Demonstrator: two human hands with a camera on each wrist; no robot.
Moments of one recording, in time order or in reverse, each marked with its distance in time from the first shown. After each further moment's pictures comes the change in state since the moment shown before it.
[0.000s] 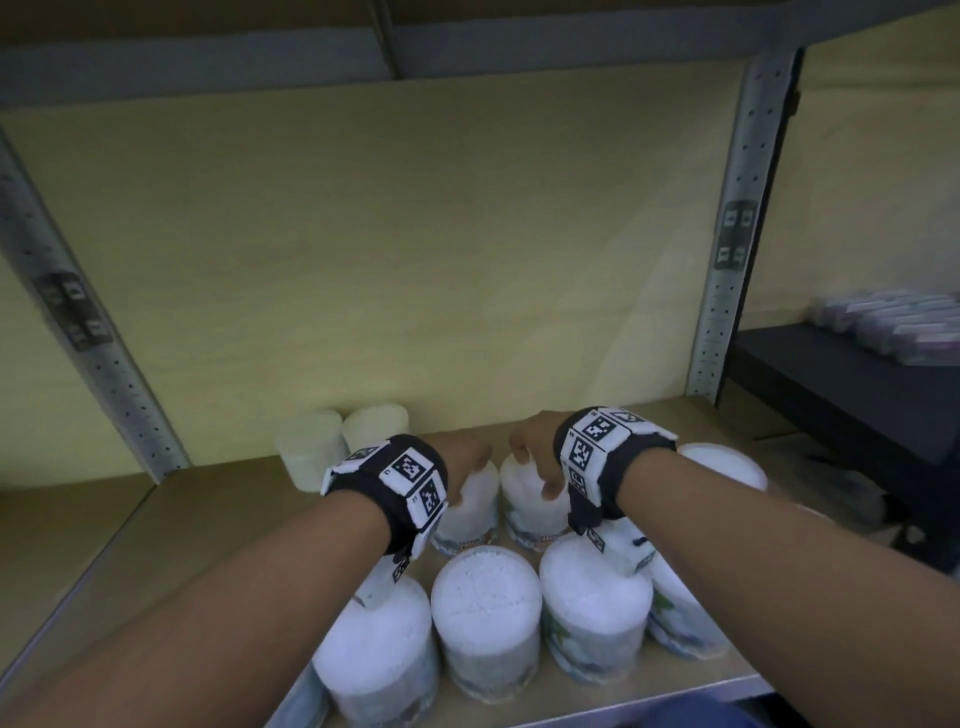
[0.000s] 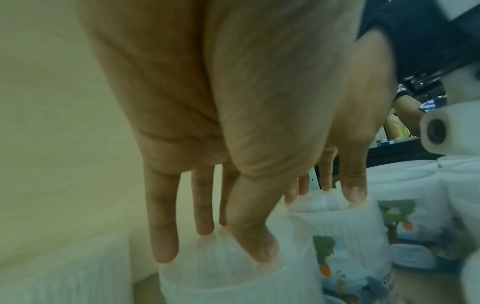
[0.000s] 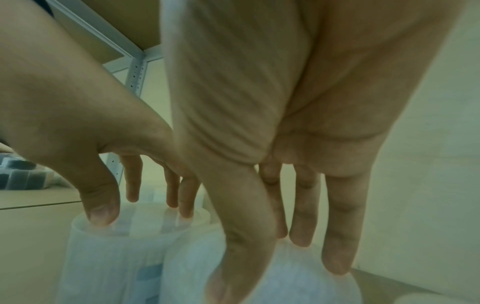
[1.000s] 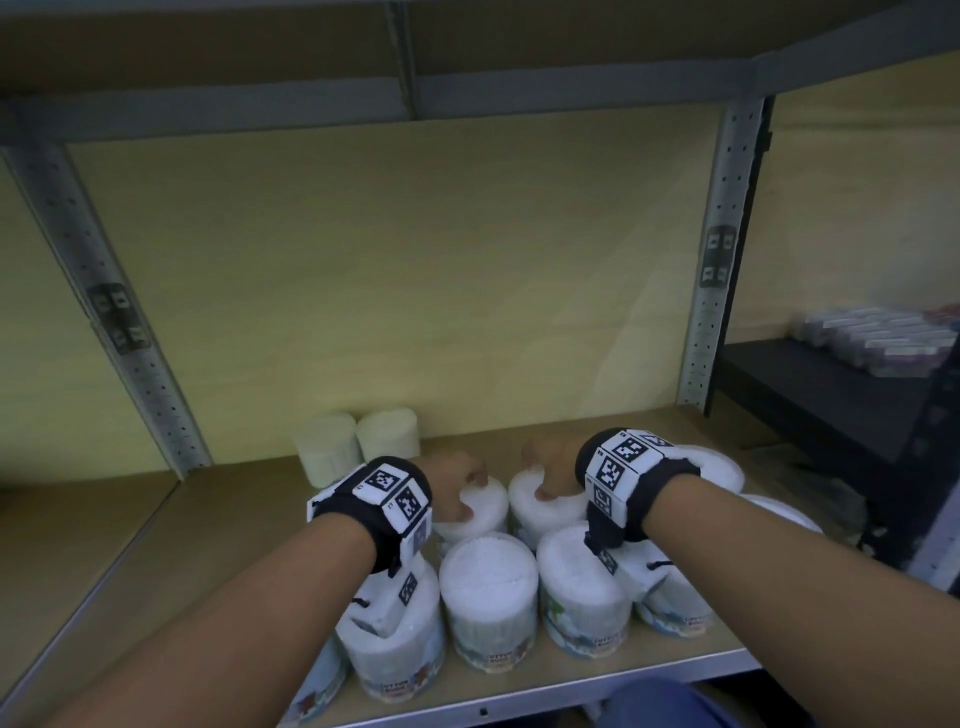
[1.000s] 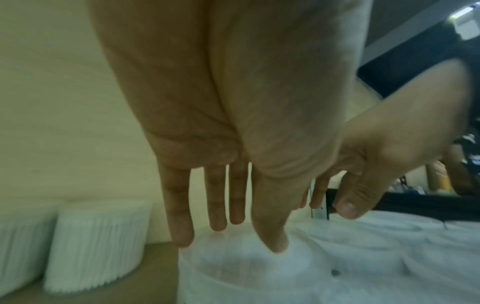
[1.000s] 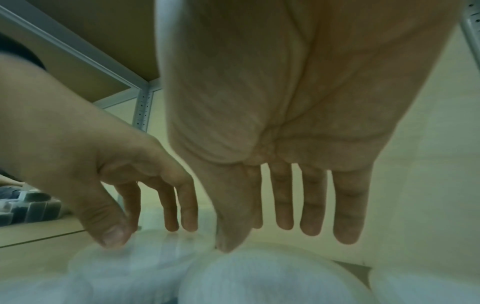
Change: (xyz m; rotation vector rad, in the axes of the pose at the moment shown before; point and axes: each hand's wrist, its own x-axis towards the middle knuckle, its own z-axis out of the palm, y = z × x) left_hand -0.034 0.003 0.023 -0.276 0.125 -0.032; right_hand -0.159 -0.014 0.010 0.078 0.214 -0.141
